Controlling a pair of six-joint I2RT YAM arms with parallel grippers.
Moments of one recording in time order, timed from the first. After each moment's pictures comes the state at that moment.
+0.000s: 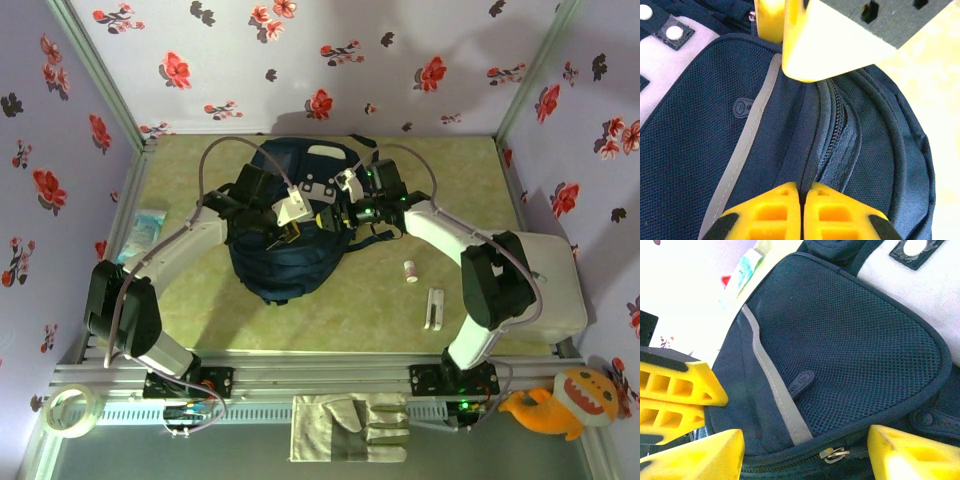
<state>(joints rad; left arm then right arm) -0.54 1.55 1.24 -0.67 0.37 0.61 0.47 1.71 1.19 -0.27 -0.74 0.20</state>
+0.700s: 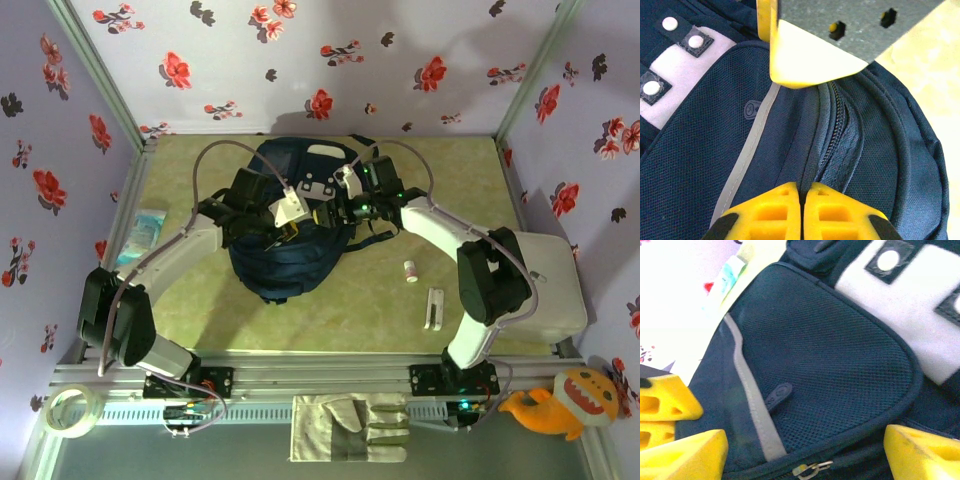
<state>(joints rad) -0.54 1.50 1.17 -0.57 0.34 0.60 0.48 1.75 1.24 -0.27 -0.68 0.21</state>
